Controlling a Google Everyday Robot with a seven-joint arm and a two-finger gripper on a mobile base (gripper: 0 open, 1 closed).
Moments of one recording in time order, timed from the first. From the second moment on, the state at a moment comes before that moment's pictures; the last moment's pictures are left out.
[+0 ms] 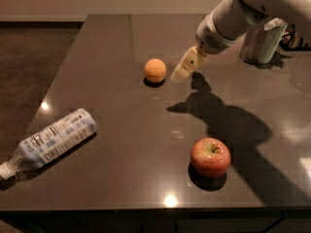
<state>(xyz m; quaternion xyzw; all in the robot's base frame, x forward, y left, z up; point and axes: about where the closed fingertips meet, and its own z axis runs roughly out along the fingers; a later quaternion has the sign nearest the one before) 0.635 -0.097 0.919 -0.50 0.81 0.06 0.31</state>
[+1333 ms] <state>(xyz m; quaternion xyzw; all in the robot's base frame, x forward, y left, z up) 0.676 -0.019 0.867 -0.51 0.79 0.13 0.30</state>
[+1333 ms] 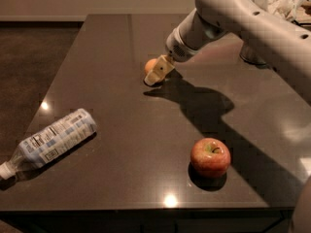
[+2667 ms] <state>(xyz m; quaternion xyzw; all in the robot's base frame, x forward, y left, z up) 0.614 -0.047 0.910 -0.58 0.74 0.15 0.32</state>
